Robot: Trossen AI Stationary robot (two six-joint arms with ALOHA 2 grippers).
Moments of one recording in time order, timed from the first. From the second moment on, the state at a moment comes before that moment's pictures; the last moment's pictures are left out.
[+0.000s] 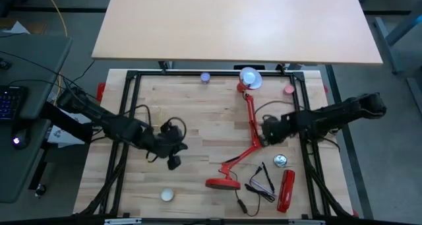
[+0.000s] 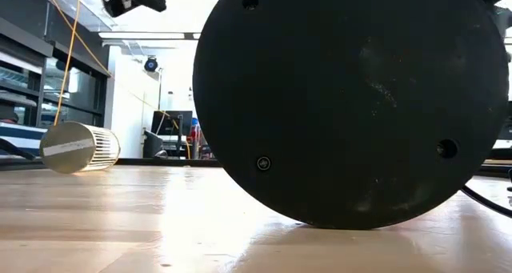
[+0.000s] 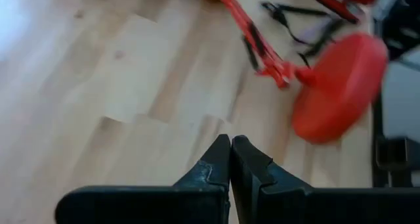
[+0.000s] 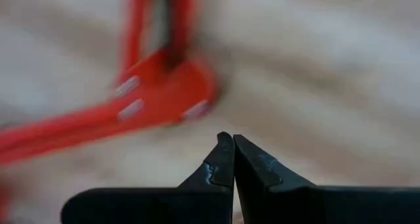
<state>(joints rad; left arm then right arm) -0.45 1.31 1.09 -0.66 -0.41 -0.69 0.12 1.15 0.56 -0.71 -0.07 1.32</state>
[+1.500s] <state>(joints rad) -0.50 0.88 0.99 -0.64 -0.73 -0.65 0.01 2.07 1.54 -0.02 -0.13 1.02</state>
